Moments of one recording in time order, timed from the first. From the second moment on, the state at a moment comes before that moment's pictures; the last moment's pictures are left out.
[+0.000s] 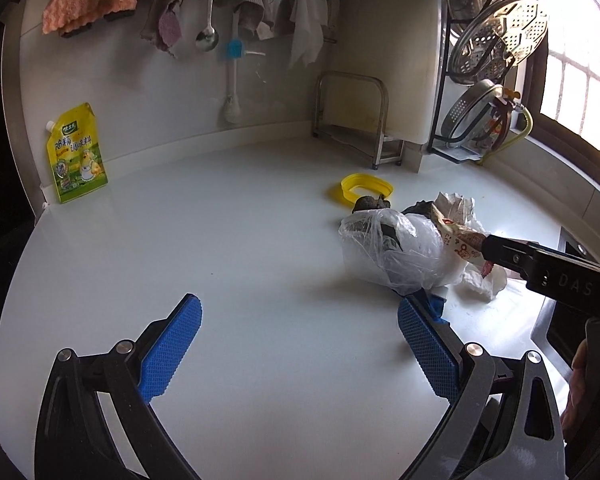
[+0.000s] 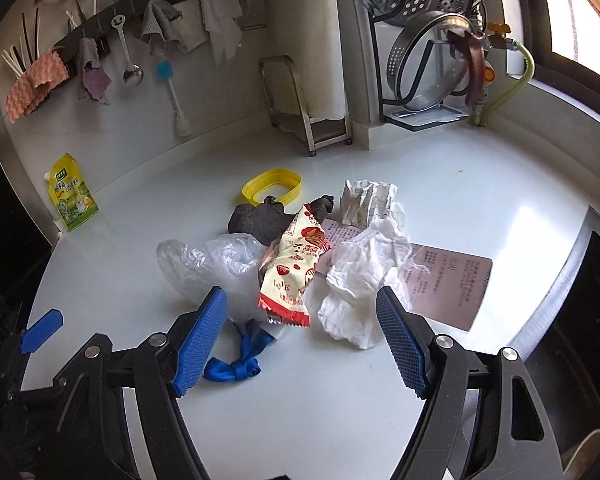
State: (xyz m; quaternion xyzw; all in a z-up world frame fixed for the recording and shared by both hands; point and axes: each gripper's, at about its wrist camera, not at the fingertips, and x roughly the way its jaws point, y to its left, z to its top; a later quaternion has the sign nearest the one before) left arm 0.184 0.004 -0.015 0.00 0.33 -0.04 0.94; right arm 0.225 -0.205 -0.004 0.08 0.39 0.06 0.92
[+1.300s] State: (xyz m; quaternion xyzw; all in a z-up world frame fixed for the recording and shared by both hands) left arm 0.198 -0.033 -0.011 -0.01 0.33 -0.07 0.94; right arm 0.195 -0.253 0.010 0.08 0.36 0.04 0.93
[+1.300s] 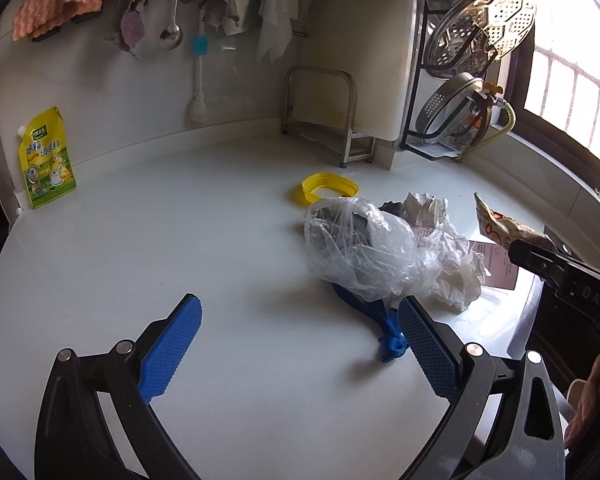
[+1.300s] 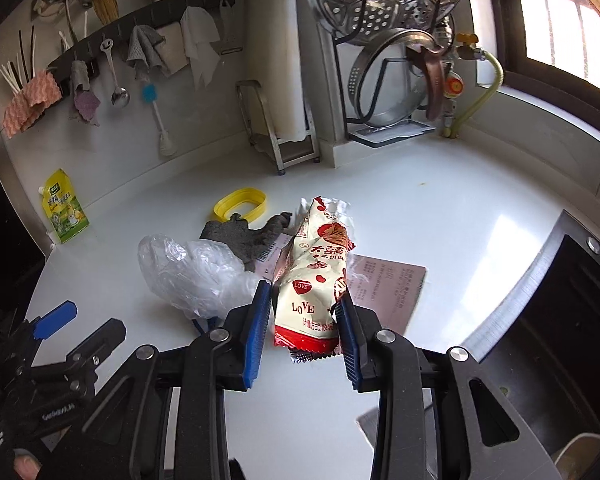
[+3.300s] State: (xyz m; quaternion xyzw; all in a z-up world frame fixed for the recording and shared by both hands) left arm 0.169 -0.065 0.013 0.05 0.34 -0.07 0.94; right arm 0.100 -0.285 0.013 0.11 0.32 0.03 0.94
